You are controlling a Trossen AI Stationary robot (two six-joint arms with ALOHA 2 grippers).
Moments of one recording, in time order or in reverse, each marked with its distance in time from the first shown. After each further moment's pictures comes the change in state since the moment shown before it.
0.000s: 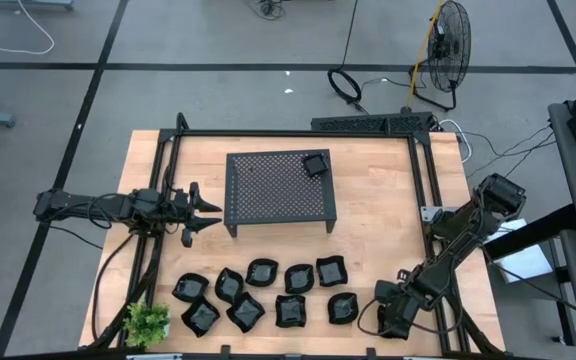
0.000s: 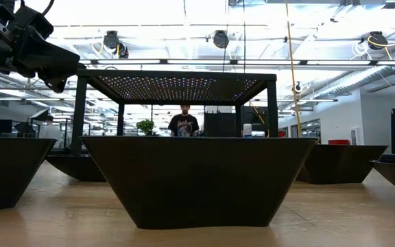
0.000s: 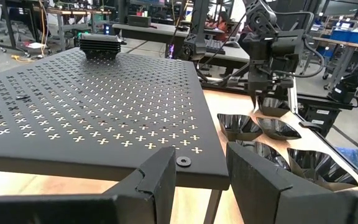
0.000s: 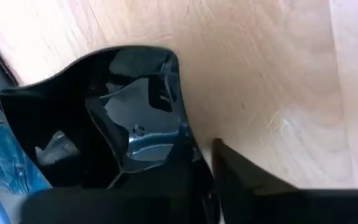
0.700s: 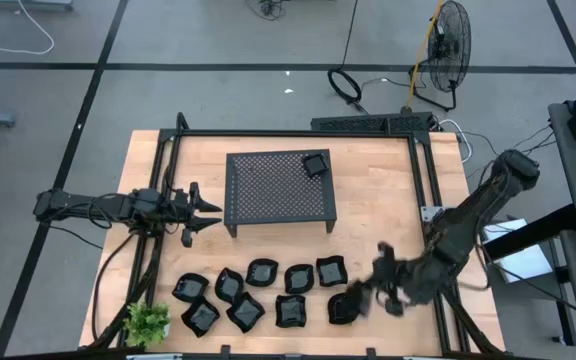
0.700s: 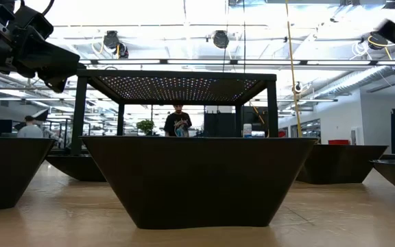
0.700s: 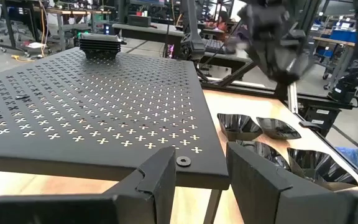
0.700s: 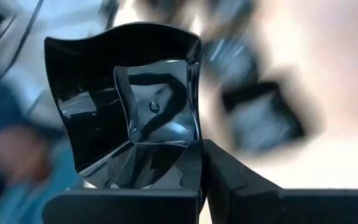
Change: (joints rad) left arm 0.000 0.000 0.000 0.000 0.000 0.000; right arm -0.100 -0.374 0.000 0.110 0.598 -0.520
